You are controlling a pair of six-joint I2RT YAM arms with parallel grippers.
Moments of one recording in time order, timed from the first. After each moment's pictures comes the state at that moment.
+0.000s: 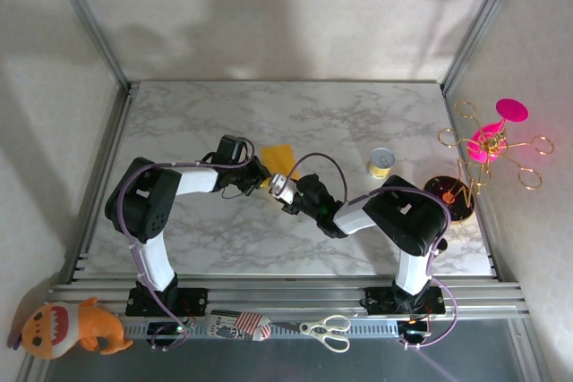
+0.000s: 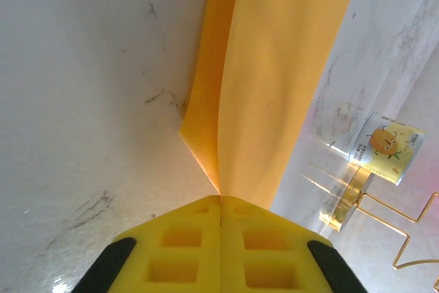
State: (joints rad) left arm -0.38 1.85 0.91 0.07 0.51 -1.16; right arm 0.87 1.84 0.65 0.72 0.06 -0.46
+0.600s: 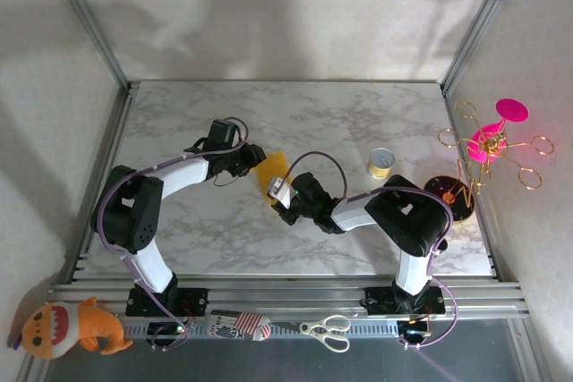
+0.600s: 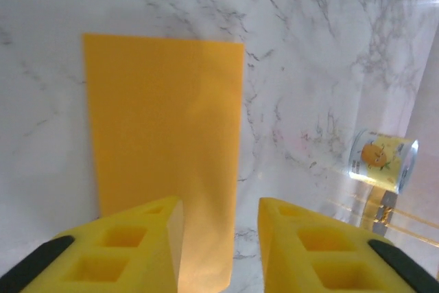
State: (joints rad) left arm -0.36 1.76 1.04 -0.12 0.39 -0.93; right arm 0.87 1.82 0.71 0.49 -0.18 -0.22
